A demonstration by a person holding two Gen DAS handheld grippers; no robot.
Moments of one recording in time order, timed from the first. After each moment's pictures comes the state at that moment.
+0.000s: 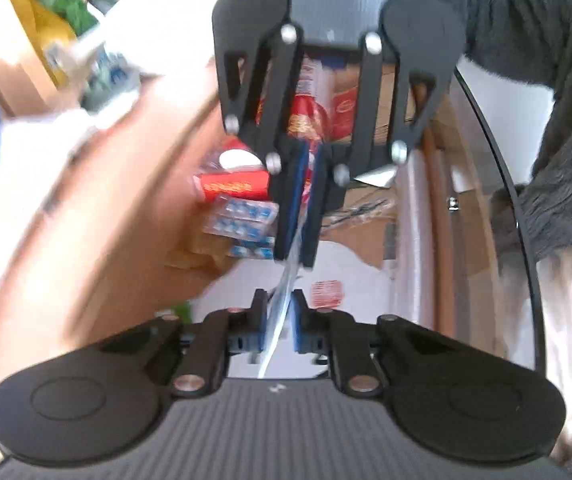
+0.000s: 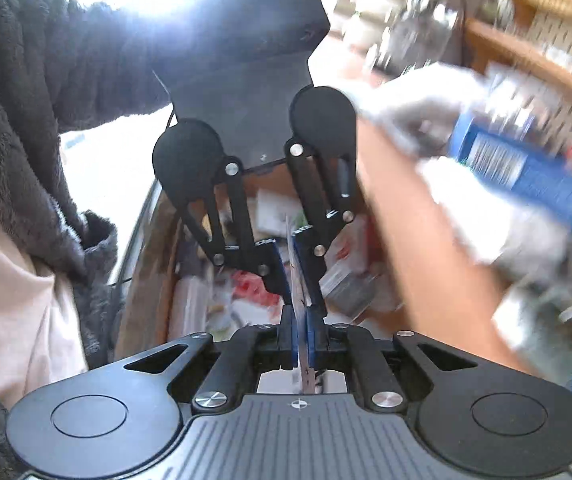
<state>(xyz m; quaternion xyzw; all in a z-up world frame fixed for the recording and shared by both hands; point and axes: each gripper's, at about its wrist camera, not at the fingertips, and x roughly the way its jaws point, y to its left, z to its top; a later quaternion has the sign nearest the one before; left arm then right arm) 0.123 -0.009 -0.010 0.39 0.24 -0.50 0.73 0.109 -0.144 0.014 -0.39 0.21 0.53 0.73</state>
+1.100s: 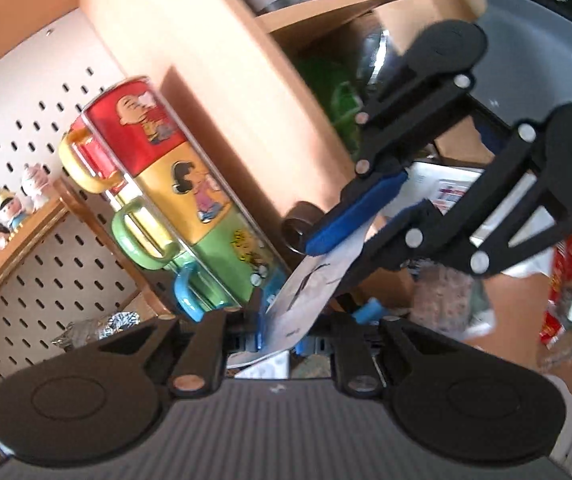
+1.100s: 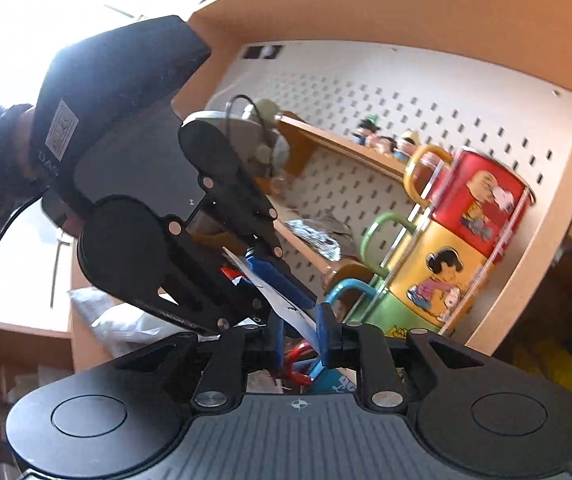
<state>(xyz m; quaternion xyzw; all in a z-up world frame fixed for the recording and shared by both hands) 0.193 0.009 0.160 0.34 0.09 -0.27 0.90 0.158 -0.116 0.138 -0.30 0.02 0.33 0.89</state>
